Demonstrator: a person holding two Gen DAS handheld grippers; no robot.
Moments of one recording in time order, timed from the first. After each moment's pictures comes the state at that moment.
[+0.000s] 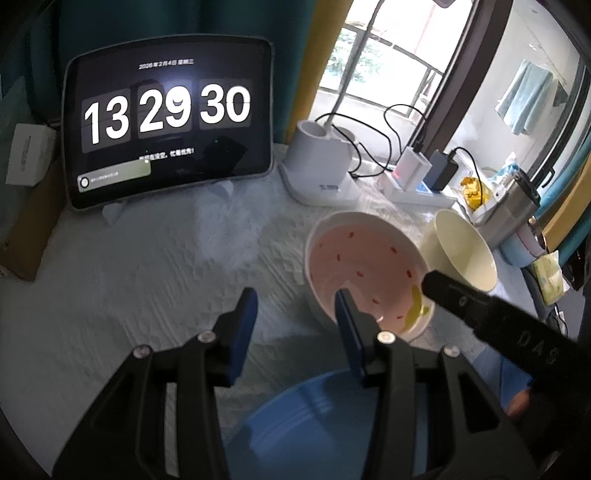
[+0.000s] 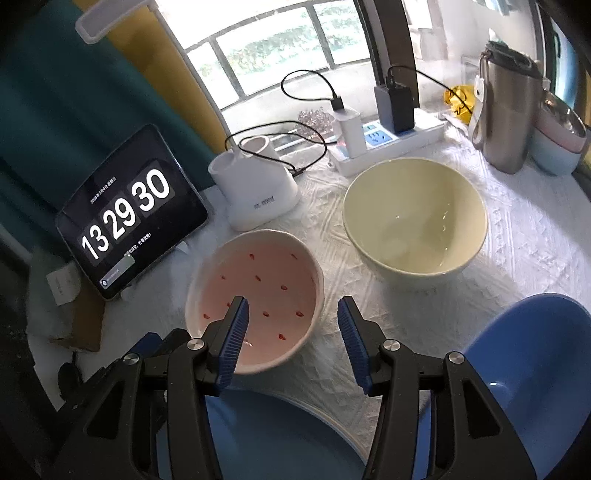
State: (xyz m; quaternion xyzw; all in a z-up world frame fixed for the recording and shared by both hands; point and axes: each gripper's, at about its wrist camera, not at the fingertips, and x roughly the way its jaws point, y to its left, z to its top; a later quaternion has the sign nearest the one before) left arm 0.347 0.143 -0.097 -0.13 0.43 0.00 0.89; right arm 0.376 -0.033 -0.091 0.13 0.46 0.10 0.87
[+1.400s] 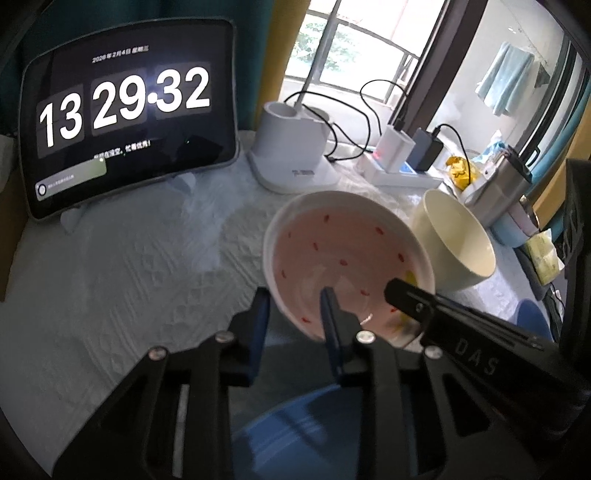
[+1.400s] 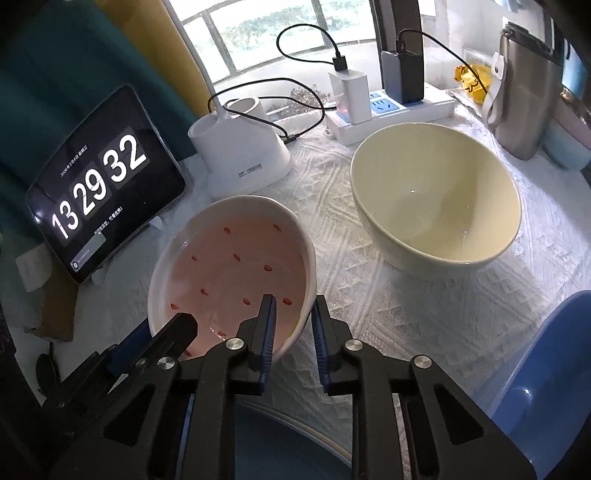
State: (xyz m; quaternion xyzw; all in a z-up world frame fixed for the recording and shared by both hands) left arm 0.362 0.123 -0.118 -0.12 0.43 -0.05 0.89; right arm 0.392 -0.017 -0.127 0.10 0.49 0.08 0.86
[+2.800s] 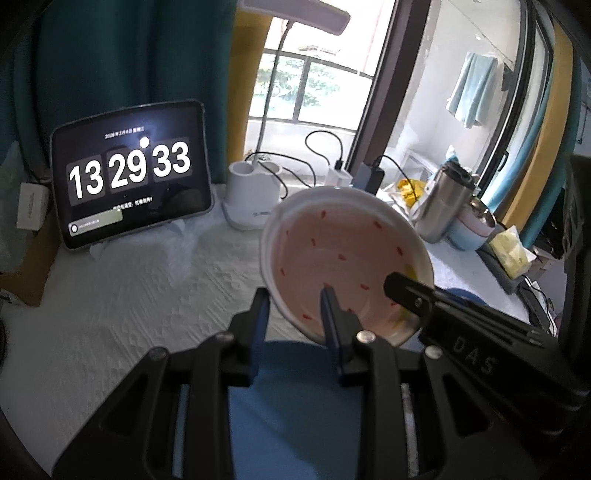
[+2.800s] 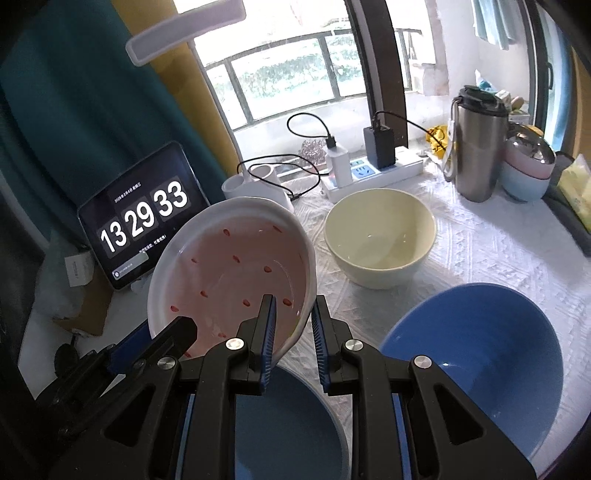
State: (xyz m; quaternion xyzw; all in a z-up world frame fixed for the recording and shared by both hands) left arm 0.286 0.085 -0.055 -0.09 0.36 -0.07 0.93; right arm 0.316 -0.055 -0.059 0.10 0.39 0.10 0.91
